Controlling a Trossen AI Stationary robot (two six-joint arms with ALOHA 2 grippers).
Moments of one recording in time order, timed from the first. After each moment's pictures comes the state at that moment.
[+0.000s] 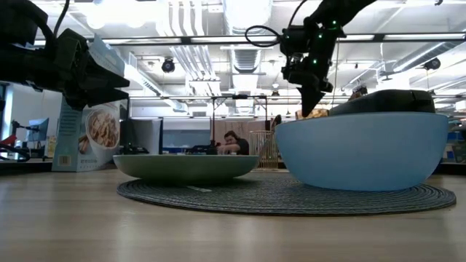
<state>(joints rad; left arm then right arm) 0.02 0.19 0.02 0.07 -0.41 -0.18 -0.63 1.64 1.39 -0.92 0.10 -0.09</state>
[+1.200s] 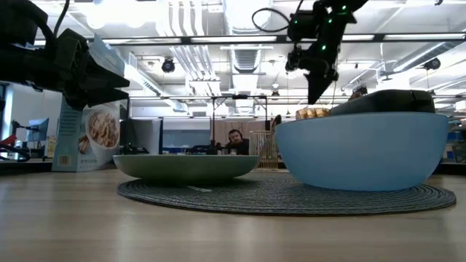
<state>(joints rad) 0.02 0.19 0.02 0.07 -0.41 -0.18 -0.61 1.53 1.39 -1.00 0.10 -0.12</state>
